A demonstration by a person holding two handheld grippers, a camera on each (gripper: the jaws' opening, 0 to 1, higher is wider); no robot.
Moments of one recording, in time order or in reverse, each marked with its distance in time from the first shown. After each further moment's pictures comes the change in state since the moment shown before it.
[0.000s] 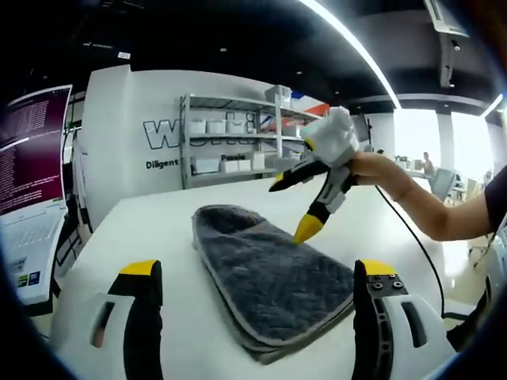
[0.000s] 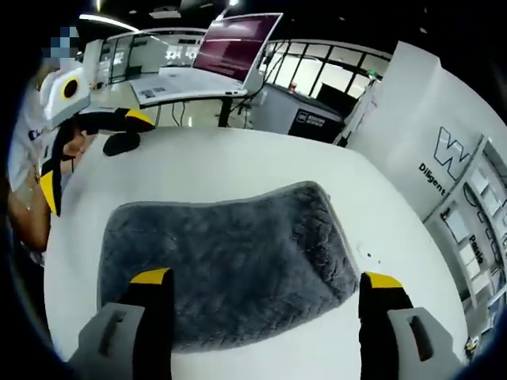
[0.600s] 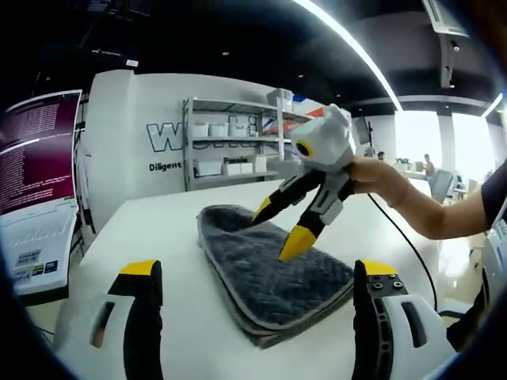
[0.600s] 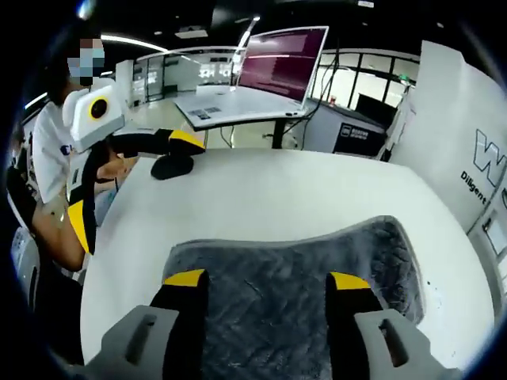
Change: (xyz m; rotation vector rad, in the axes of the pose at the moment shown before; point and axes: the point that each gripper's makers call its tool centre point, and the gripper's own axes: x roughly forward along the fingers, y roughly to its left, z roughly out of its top) left arm -0.028 0.004 0.000 -0.002 -0.017 0.012; right arm 0.032 0.093 0.046 -0.009 -0.067 0.291
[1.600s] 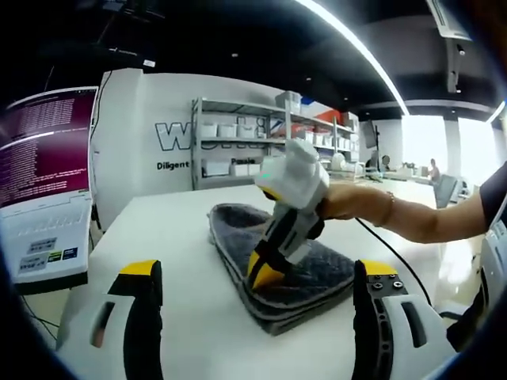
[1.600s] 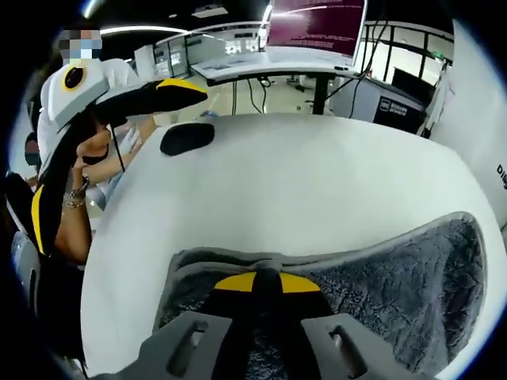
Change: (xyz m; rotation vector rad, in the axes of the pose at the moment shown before) left arm -0.015 0.012 -0.006 -0.026 -0.006 0.035; right arm 0.058 0.033 -0.020 -0.007 0.142 0.173
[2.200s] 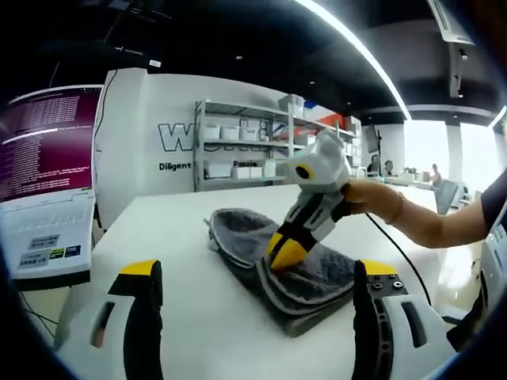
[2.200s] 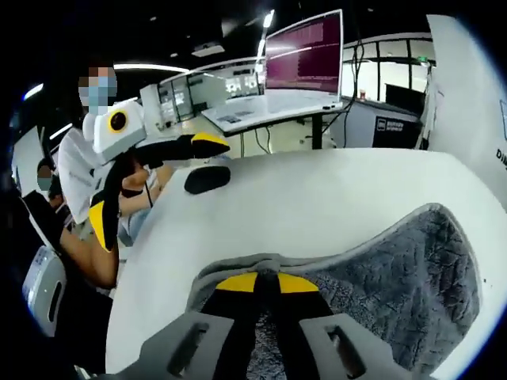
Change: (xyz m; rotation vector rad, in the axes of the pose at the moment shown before) left arm -0.003 0.004 0.003 -0.021 -0.022 0.009; right arm -0.044 0.008 0.015 0.102 -0.225 0.074
